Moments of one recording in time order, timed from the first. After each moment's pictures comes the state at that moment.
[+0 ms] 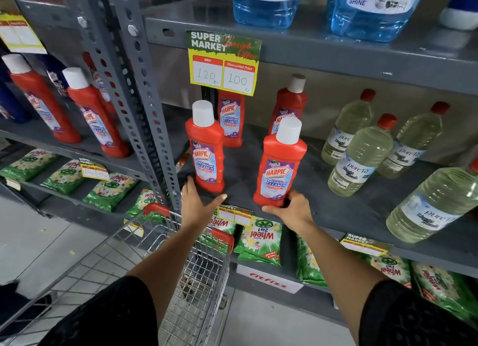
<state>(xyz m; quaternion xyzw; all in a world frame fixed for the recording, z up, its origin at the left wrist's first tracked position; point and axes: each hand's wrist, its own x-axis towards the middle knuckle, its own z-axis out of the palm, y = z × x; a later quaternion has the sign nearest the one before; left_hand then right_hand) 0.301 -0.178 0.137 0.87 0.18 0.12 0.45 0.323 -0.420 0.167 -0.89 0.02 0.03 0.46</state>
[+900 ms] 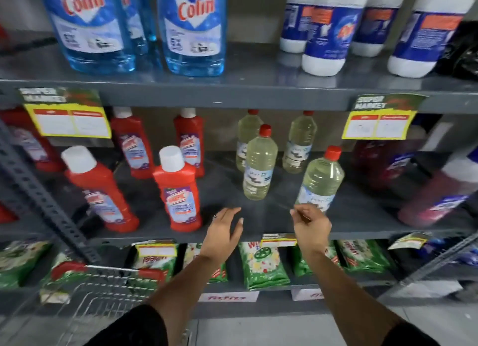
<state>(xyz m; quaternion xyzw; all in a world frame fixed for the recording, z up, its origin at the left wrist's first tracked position) 0.297 -0.400 0.163 0.89 -0.19 0.07 0.40 0.267 -0.614 0.174 -0.76 0.22 -0.31 0.52</state>
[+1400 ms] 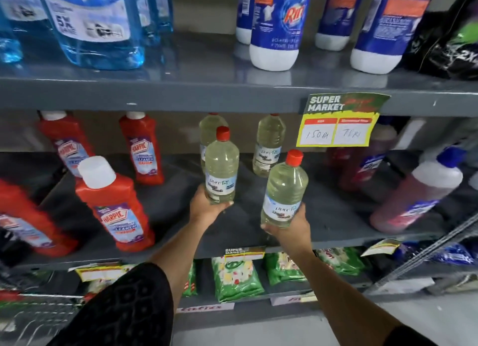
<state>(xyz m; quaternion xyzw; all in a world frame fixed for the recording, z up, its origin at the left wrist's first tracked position) 0.402 -0.493 0.165 0.82 0.03 -0.01 0.57 0.282 -0.688 0.175 -0.81 0.23 -0.15 0.52</state>
